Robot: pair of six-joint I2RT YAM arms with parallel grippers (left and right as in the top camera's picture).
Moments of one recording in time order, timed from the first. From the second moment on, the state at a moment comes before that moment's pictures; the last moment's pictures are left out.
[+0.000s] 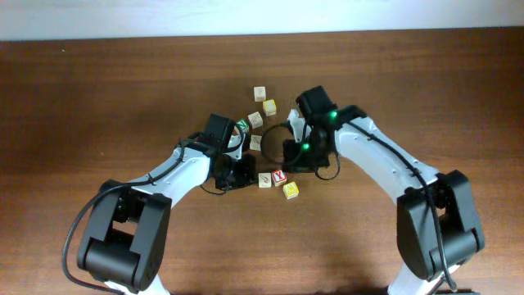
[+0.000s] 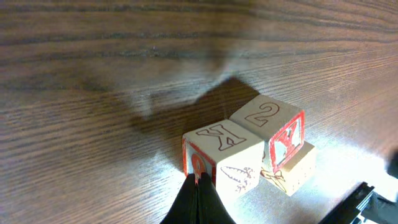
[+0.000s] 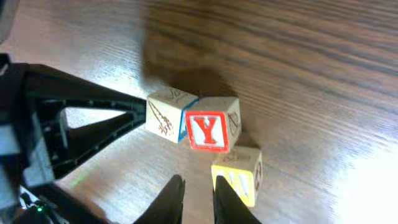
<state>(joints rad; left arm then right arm) -0.36 1.84 1.03 -0.48 0.52 -0.43 0.40 1.86 1.36 -0.91 -0.44 0.26</state>
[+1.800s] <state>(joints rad) -0.25 1.84 1.03 -0.38 0.52 -0.42 0.38 1.95 1.27 -0.70 -0.49 0.15</state>
